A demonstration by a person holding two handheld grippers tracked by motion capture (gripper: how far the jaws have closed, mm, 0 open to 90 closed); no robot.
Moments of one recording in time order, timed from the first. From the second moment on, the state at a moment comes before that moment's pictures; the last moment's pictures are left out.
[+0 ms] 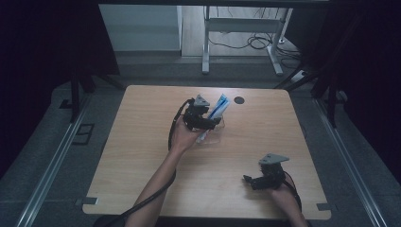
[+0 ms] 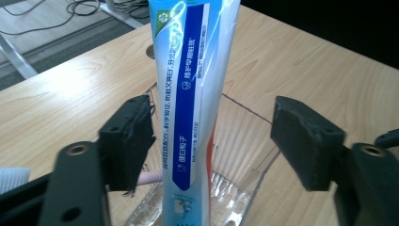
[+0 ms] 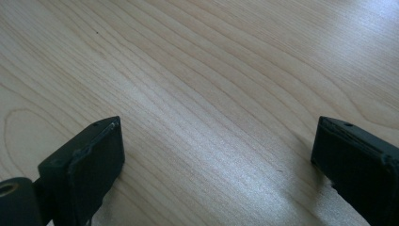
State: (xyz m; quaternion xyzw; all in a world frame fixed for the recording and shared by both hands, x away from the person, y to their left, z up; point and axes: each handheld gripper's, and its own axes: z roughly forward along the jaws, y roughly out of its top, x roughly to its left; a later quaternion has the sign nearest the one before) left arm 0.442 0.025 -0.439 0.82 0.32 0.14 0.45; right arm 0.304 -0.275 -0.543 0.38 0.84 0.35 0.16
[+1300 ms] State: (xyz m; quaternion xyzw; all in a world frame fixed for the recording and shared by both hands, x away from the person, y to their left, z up) left arm 0.411 0.042 -0.431 0.83 0.29 0.13 0.46; right arm 0.304 -0.275 -0.543 0.38 0.84 0.35 0.16
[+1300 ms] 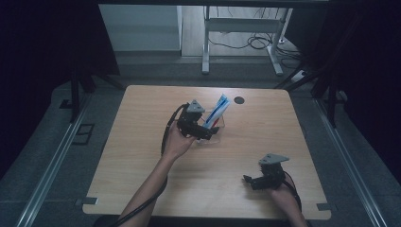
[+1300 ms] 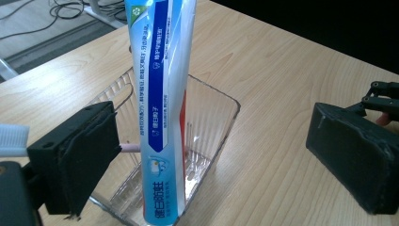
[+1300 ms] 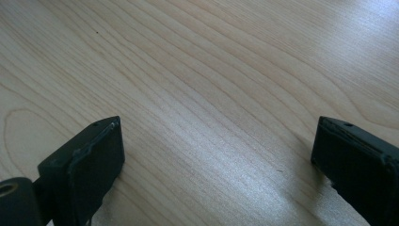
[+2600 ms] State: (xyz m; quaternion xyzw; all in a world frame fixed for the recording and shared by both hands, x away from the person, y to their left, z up) left arm 0.380 0.065 -0.441 0.83 0.30 0.12 0.46; right arm 0.304 -0.274 -0.543 0.38 0.84 0.35 0.16
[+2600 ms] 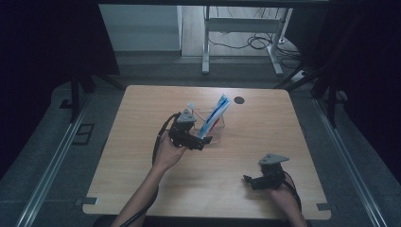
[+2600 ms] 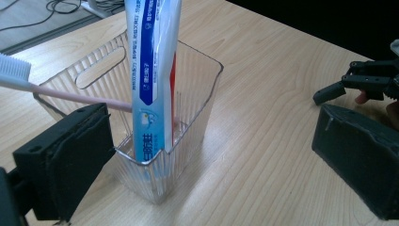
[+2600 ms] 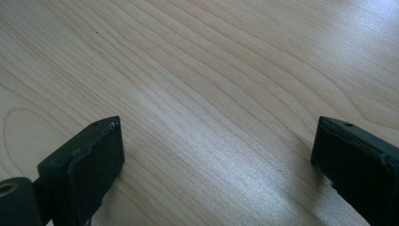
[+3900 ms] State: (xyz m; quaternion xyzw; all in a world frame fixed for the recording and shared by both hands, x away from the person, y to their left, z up) left arm 0.339 0.109 -0.456 0.83 0.33 0.14 0.43; right arm 0.304 -0.274 -0.543 0.38 0.84 0.35 0.16
